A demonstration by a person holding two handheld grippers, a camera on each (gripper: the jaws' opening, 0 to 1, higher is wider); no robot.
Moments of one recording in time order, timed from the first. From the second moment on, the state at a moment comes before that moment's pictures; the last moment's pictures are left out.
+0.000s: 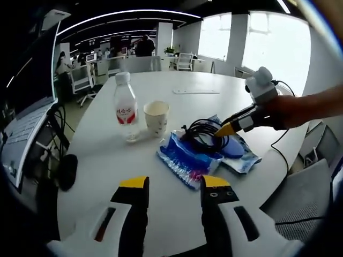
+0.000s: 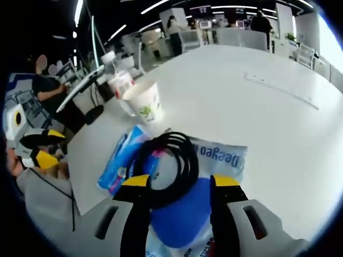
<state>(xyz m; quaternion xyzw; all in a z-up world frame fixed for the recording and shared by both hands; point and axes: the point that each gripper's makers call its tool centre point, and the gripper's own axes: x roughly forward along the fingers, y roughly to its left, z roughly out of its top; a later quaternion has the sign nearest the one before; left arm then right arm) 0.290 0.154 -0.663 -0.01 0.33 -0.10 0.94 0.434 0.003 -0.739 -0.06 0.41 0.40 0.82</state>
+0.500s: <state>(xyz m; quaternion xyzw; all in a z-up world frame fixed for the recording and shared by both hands) 0.302 0.158 -0.660 -0.02 0.33 -0.10 0.94 0.447 0.014 -0.754 -0.06 0.43 0.40 0.81</state>
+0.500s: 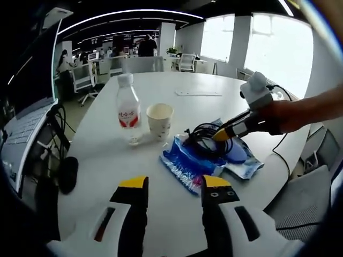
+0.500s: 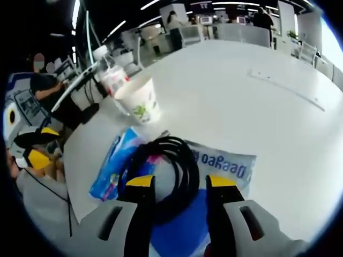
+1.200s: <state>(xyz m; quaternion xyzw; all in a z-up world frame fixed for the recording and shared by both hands) 0.309 0.158 -0.660 -0.03 0.33 -0.10 0.94 0.434 0.009 -0.746 -0.03 0.44 0.38 0.81</state>
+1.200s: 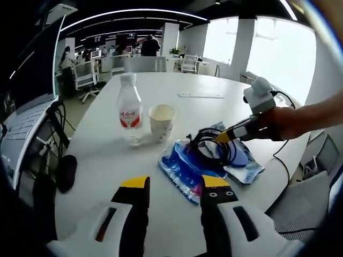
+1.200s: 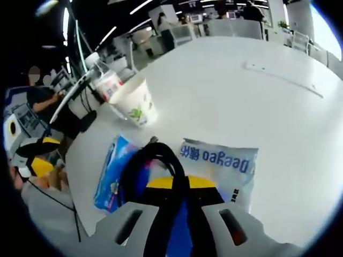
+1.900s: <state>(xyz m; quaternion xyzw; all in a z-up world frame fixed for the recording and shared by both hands) 0.308 0.155 -0.657 -0.04 0.32 -0.10 0.94 0.419 0.010 -0.717 0.02 0.40 0.40 0.83</state>
